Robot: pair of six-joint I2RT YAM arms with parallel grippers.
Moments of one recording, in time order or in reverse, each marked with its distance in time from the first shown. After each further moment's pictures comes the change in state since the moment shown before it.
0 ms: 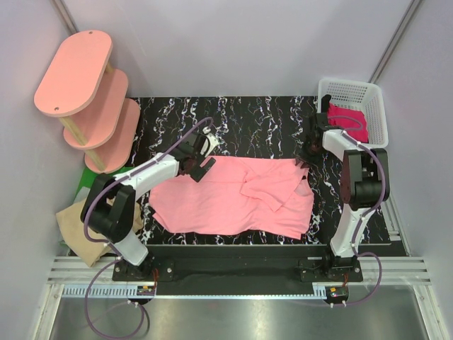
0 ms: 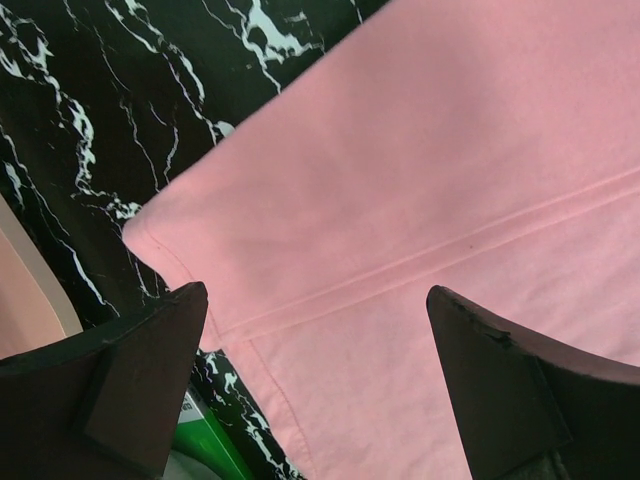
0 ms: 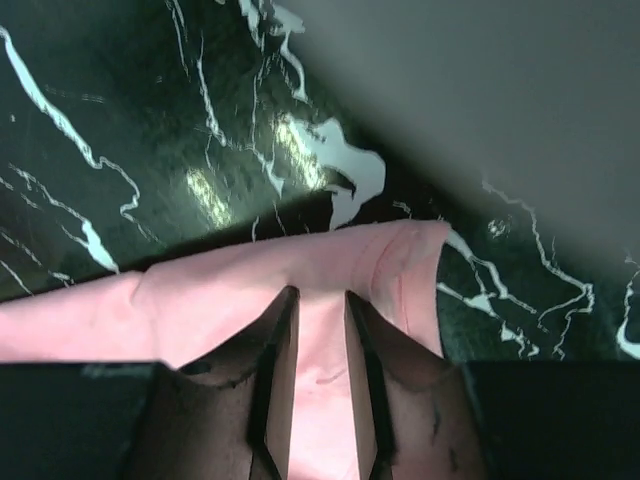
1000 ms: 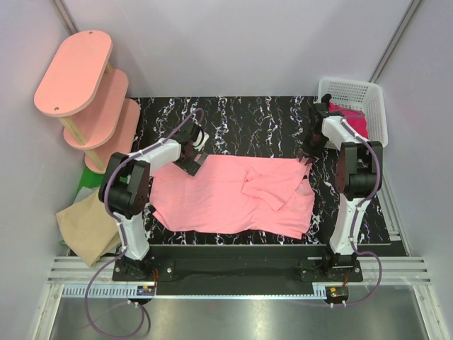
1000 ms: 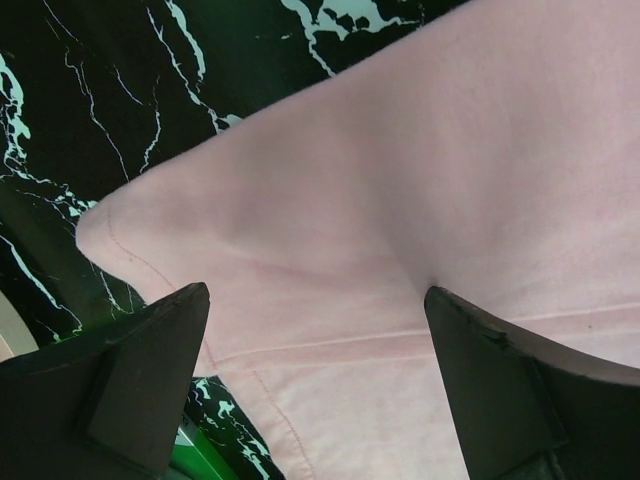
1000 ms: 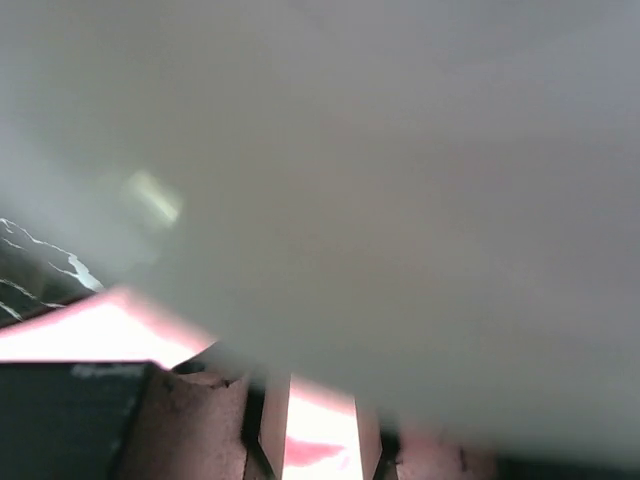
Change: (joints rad) left arm 0.138 0.267 0.184 -0.101 0.028 -0.046; right arm -0.019 0.183 0.329 -0.308 0.058 0.025
